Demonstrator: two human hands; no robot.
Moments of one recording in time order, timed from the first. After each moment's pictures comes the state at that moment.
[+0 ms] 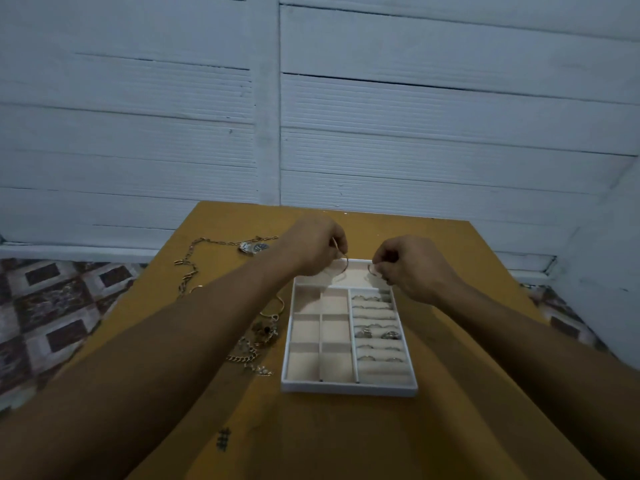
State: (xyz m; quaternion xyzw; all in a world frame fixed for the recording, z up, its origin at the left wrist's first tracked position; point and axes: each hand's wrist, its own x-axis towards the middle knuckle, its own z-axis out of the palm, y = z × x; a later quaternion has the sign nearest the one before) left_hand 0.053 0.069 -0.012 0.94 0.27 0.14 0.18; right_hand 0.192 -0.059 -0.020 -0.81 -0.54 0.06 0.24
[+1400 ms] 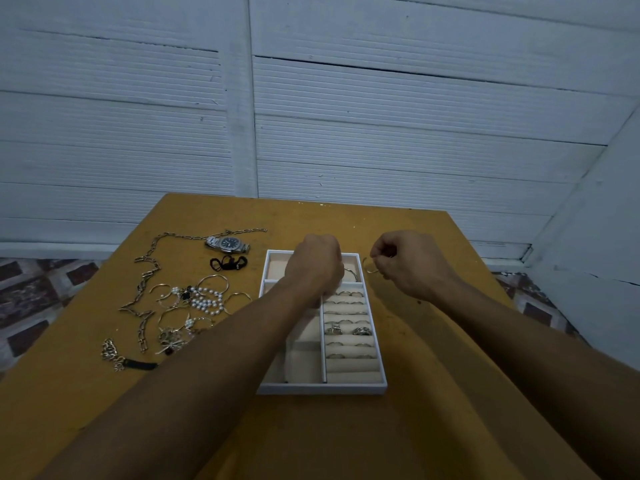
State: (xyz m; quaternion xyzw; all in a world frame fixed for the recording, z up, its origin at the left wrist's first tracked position) left_hand 0.119 0.046 -0.077 0.88 0.39 0.18 0.20; right_hand 0.225 -0.077 -0.030 -0.81 -0.53 0.04 0.26
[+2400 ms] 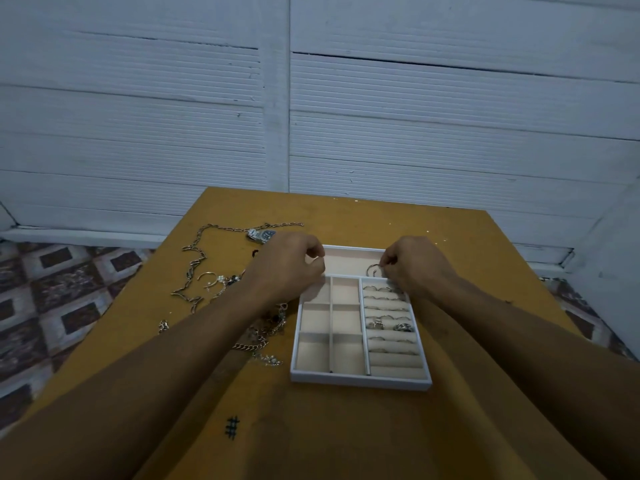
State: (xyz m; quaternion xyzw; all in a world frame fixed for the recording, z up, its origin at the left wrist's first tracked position) left_hand 0.006 0.064 -0.059 0.90 0.33 0.23 0.18; right_hand 0.200 -0.037 -0.051 -0.84 -0.52 0.07 0.15
